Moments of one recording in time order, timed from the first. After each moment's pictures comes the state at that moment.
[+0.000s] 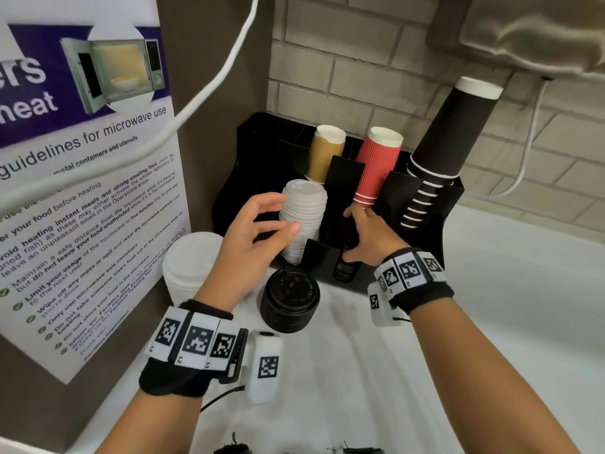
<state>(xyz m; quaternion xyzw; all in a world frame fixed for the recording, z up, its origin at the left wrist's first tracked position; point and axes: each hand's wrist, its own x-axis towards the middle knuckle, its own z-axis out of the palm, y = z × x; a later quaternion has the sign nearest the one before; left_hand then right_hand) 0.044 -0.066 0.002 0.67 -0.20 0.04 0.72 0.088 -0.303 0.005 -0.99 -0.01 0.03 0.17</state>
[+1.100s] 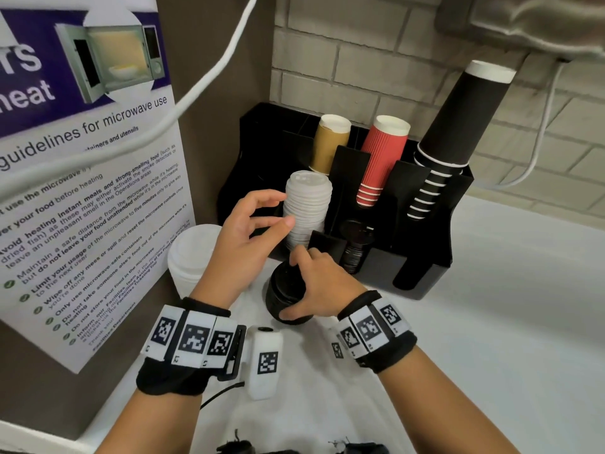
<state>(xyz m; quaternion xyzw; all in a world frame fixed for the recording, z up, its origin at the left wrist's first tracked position) 0.039 -0.058 0.002 0.69 -0.17 0.04 0.70 0.030 -0.214 -0.030 -0.97 -0.12 0.11 0.16</state>
